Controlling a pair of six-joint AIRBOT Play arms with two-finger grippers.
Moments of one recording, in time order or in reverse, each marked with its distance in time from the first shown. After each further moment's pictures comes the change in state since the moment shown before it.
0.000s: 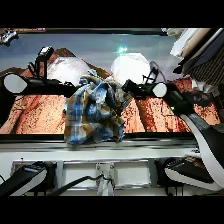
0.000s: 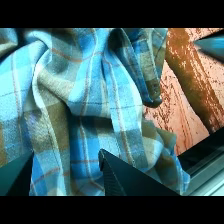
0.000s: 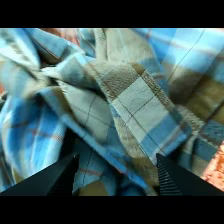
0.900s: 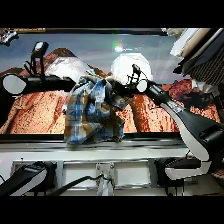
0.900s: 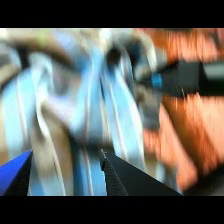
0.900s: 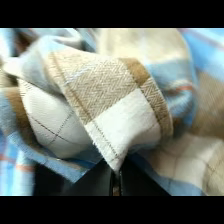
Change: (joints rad) left arm 0.006 -0.006 0.000 -0.005 0.178 -0.035; right arm 0.059 -0.224 0.149 0.056 -0.059 -0.159
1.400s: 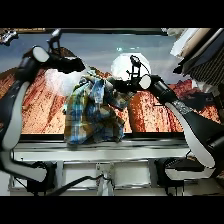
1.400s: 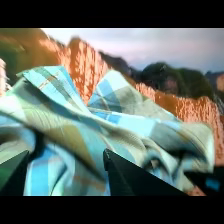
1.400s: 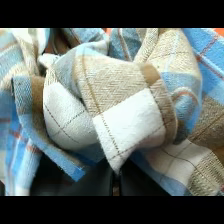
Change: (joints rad) left arm 0.011 -0.634 0.571 -0.040 -0.155 -0.158; right arm 0.003 0.058 0.044 -0.105 0.105 -0.124
